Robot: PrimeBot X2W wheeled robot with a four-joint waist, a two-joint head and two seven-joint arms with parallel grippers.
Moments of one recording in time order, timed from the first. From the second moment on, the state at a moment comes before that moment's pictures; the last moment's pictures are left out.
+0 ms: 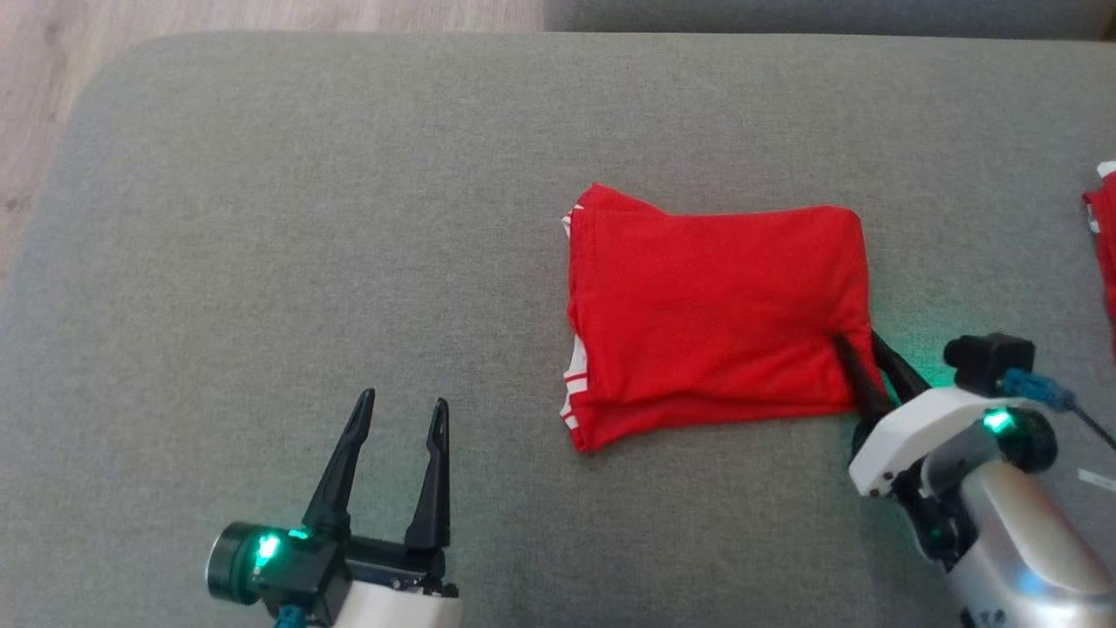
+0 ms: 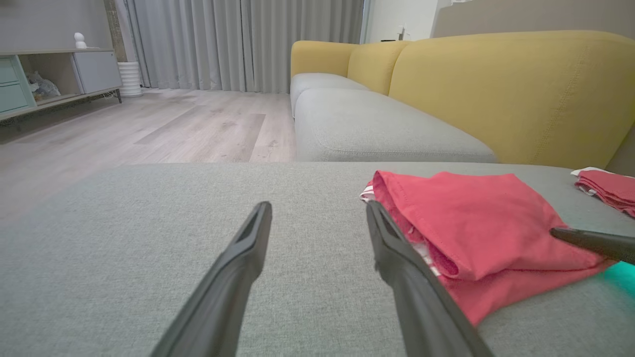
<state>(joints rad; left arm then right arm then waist) 0.06 0.06 -0.29 0.04 -0.12 0.02 -0.26 -0.31 -0.23 0.28 0.60 0.49 0.13 -0.01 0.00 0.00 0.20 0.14</state>
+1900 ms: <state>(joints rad) 0.18 0.05 -0.21 0.02 -0.14 0.08 -0.26 0.14 -0.07 0.10 0.09 0.16 0.13 -0.25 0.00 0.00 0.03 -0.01</state>
